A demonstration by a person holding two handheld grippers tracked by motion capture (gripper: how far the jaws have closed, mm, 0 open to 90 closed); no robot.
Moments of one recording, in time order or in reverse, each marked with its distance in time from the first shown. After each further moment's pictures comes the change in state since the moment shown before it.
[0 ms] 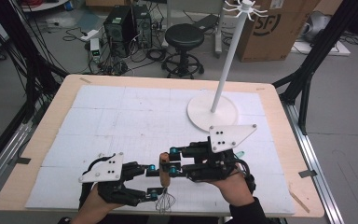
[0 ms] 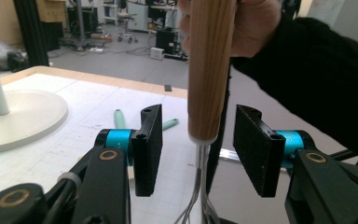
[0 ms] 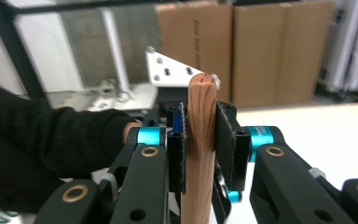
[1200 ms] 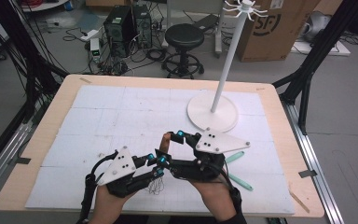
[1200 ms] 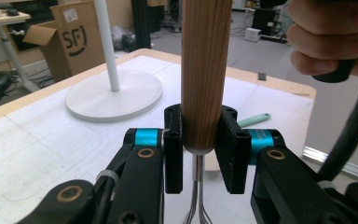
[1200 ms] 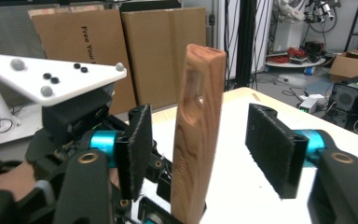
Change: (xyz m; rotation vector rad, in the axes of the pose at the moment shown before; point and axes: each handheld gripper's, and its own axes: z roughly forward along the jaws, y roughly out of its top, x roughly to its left) left arm -0.008 0.011 0.021 0.100 0.451 0.030; right arm 0.012 -0.012 0.025 -0.019 -0.507 0.054
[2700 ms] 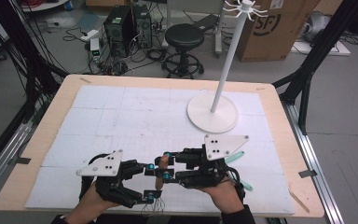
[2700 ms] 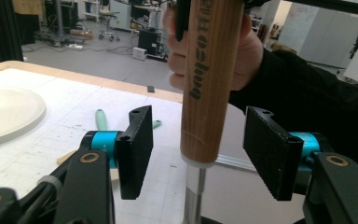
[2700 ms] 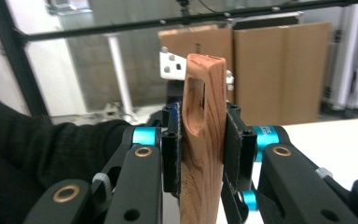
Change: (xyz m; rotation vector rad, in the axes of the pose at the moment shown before) left arm 0.023 -0.012 -0.014 -0.086 -0.535 -0.086; right arm -0.014 -0.015 -0.001 -0.078 0.526 -0.004
